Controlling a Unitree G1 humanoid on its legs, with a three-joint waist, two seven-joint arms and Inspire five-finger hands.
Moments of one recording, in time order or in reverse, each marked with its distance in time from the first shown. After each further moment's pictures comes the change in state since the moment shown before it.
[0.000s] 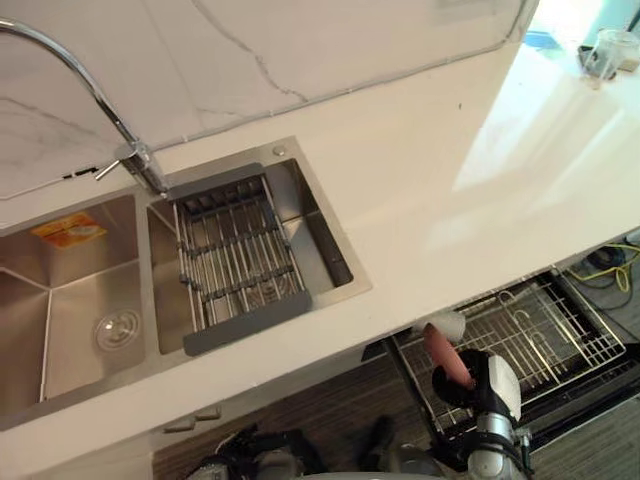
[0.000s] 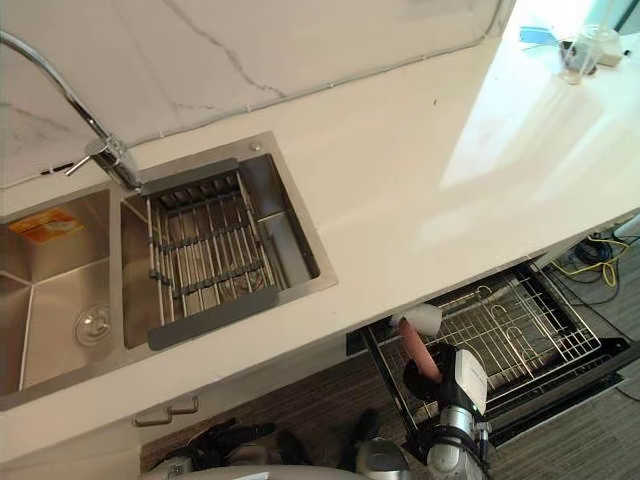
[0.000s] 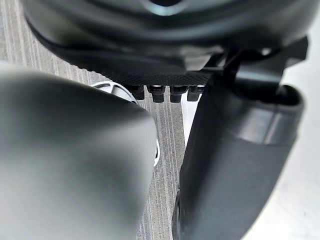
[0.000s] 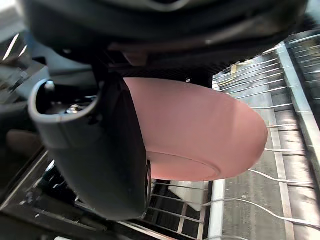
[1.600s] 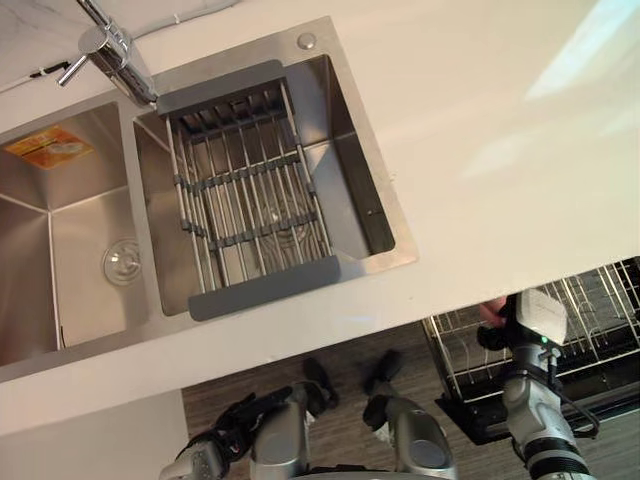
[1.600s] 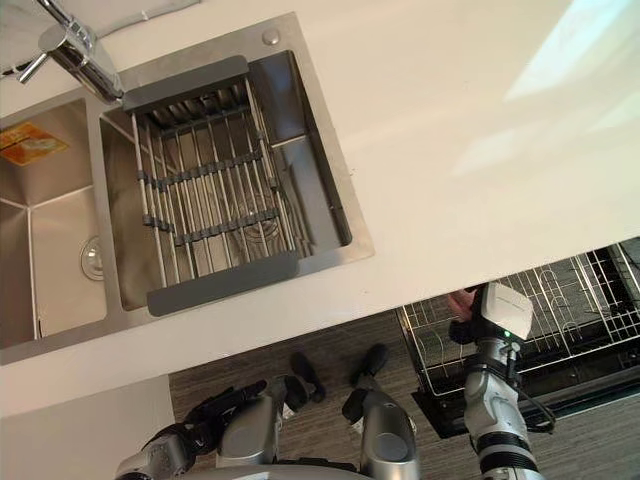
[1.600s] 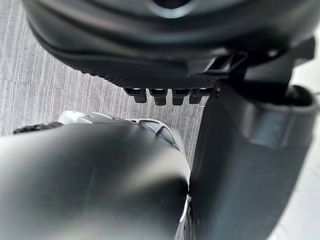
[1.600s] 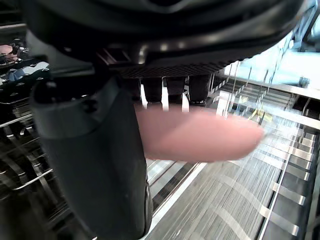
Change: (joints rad) left arm -0.050 0.032 0.086 -0.062 -0.174 0.033 -0.056; right arm -0.248 -0.161 0.036 0.035 -0.263 0.282 0.044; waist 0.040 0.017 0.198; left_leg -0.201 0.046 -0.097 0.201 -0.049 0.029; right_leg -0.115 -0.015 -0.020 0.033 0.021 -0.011
